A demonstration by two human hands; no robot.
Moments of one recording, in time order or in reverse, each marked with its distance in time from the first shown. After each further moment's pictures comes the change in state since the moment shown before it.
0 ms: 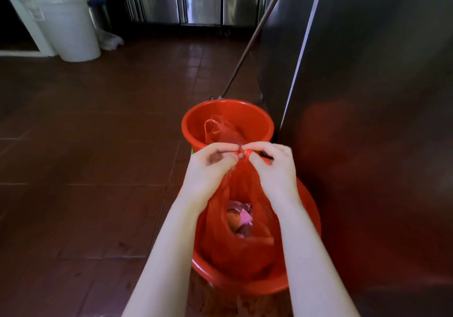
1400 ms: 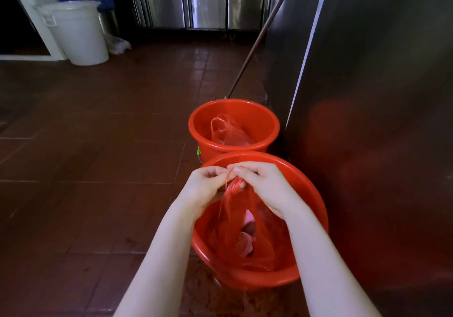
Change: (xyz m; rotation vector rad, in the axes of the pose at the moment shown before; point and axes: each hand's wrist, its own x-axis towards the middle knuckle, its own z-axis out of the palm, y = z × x) left_hand -0.013 -0.038 -0.019 -0.192 -0.109 -0.356; right_hand -0.022 0.015 0.016 0.263 -0.456 -0.044
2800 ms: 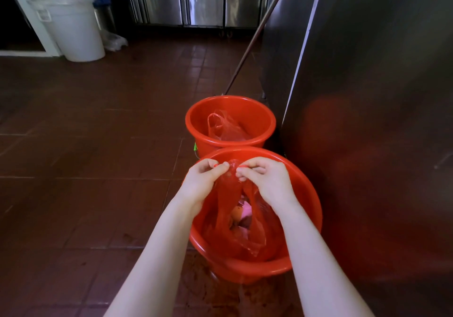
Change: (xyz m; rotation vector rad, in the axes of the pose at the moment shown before) left_hand 0.004 -0.015 -0.002 0.012 0.102 0.031; right_hand -0.008 0.017 -0.005 -0.033 0.236 -0.027
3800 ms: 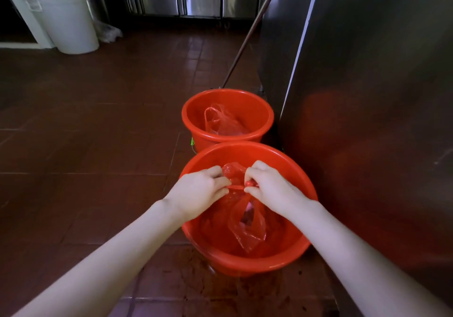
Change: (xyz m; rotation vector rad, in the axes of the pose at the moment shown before) left_hand -0.012 -0.003 -0.022 1.423 -0.275 0.829; right_hand 0.003 0.029 -0.024 -0.894 -0.329 -0.224
